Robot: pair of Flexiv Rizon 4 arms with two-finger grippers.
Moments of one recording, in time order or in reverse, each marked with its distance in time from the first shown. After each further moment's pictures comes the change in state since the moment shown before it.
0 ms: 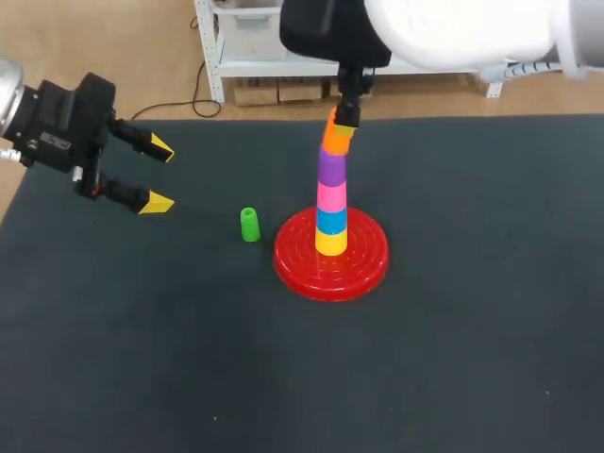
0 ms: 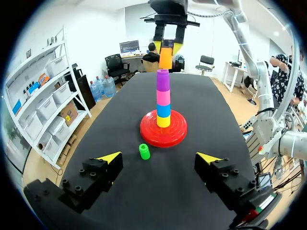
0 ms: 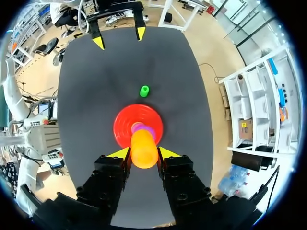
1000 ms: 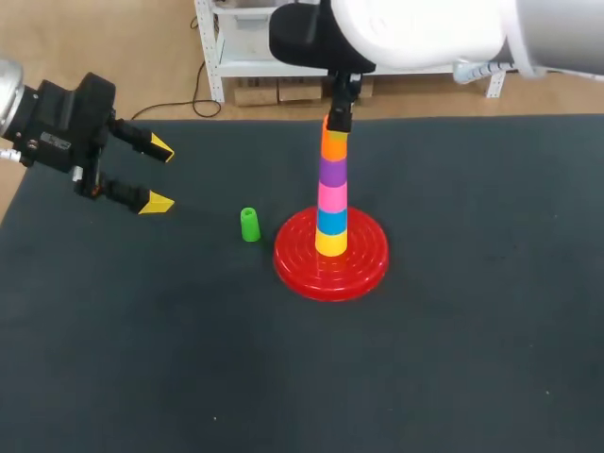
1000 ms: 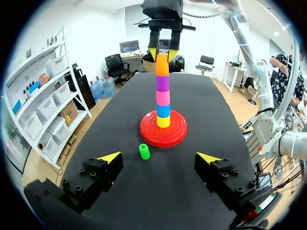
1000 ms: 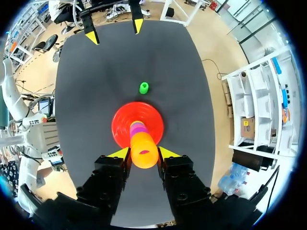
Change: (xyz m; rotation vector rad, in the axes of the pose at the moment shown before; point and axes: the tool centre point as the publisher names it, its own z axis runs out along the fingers) left arm 0.000 0.000 0.000 0.000 0.000 0.000; right arm -0.003 -0.004 0.018 -0.022 0.057 -0.009
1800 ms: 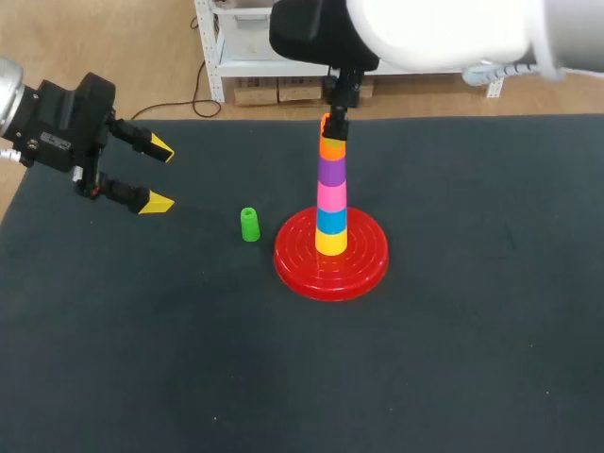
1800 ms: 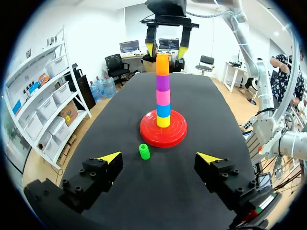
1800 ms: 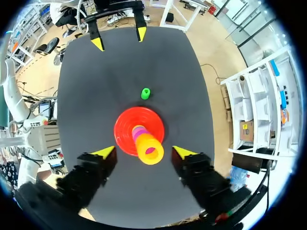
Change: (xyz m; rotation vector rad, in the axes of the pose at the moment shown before) left arm 0.000 0.000 0.000 0.000 0.000 0.000; right arm -0.005 0.009 -0.014 0.016 -0.062 -0.006
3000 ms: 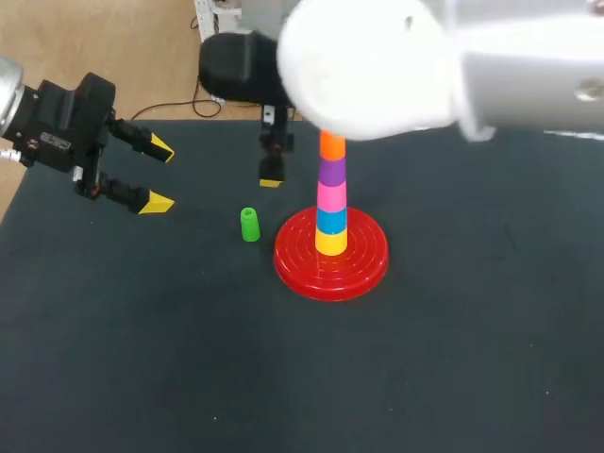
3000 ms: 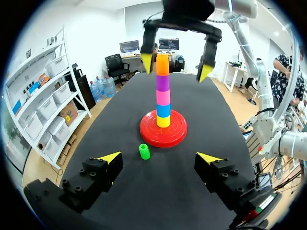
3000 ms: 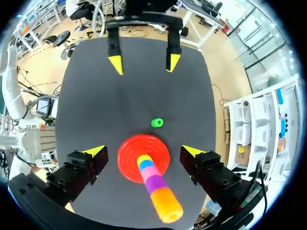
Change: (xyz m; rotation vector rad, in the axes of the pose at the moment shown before) left arm 0.000 0.000 0.000 0.000 0.000 0.000; right arm -0.075 0.031 0.040 0.011 -0.059 -0.137
